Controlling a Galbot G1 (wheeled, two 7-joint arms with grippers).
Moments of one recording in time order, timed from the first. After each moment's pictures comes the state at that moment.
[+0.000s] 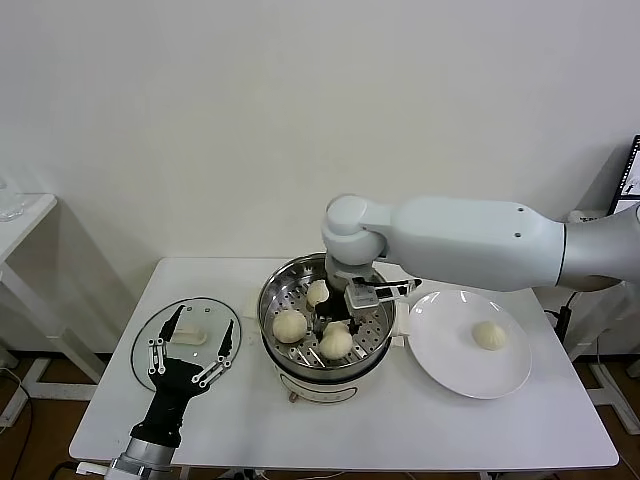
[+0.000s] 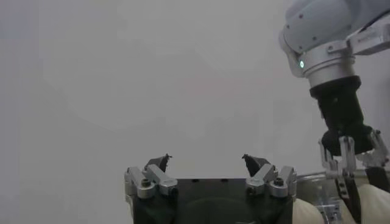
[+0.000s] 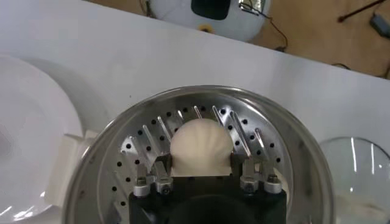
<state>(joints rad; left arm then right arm) 1.69 -1.27 -0.54 -2.18 -0.01 -0.29 -0.01 0.58 1.14 -1.32 1.56 -0.17 0.67 -1.17</state>
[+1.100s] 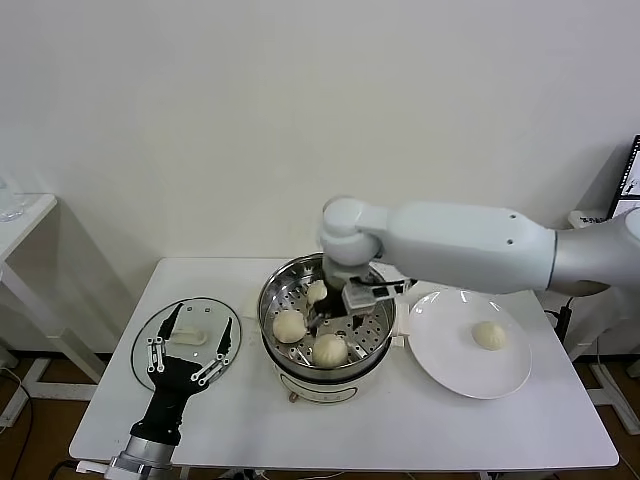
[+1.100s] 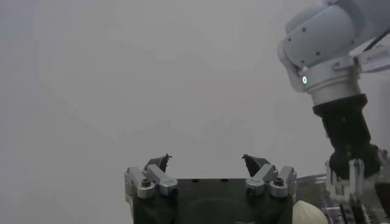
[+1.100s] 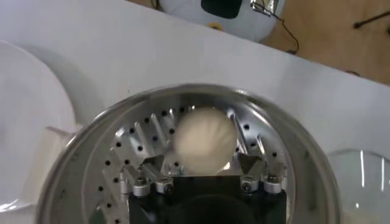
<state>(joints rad) 1.68 -1.26 -0.54 -2.17 -0.01 -0.30 -0.01 0.57 1.08 -1.23 1.52 -0.16 0.63 -1.21</state>
